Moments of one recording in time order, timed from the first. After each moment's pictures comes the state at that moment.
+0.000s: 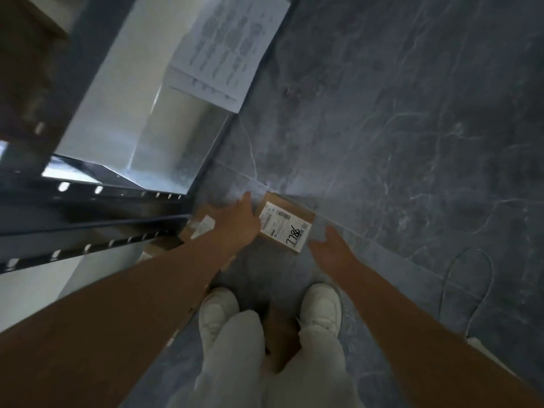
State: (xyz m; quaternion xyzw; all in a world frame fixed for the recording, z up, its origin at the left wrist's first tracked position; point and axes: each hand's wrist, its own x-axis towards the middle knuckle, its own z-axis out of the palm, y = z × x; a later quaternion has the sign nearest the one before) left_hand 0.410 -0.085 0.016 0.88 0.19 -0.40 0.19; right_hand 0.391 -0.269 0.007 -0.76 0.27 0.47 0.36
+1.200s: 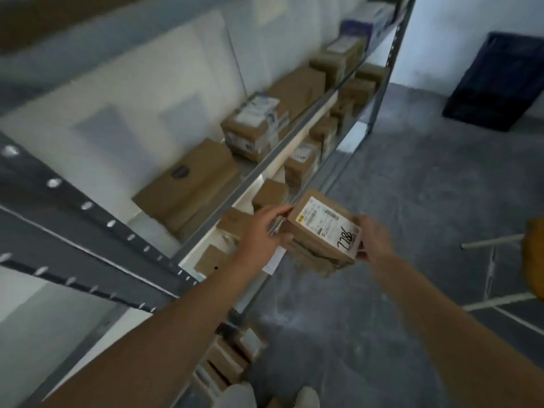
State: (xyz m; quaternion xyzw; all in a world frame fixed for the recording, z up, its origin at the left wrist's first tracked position) left_hand 0.469 -0.105 0.687 0.85 0.06 0.04 0.52; right_hand 0.539 -0.316 0.669 -0.72 0.21 0.21 0.62
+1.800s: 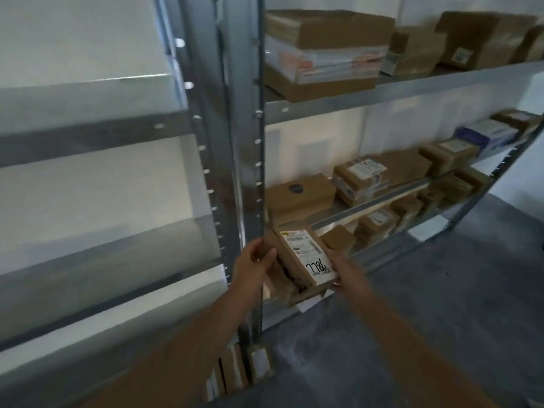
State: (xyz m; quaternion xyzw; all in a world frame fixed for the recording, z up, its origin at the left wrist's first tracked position) left_hand 0.284 -0.036 0.726 0.57 0.39 0.24 0.68; right_hand 0.418 -0.183 0.742 -0.73 -0.06 0.37 0.57
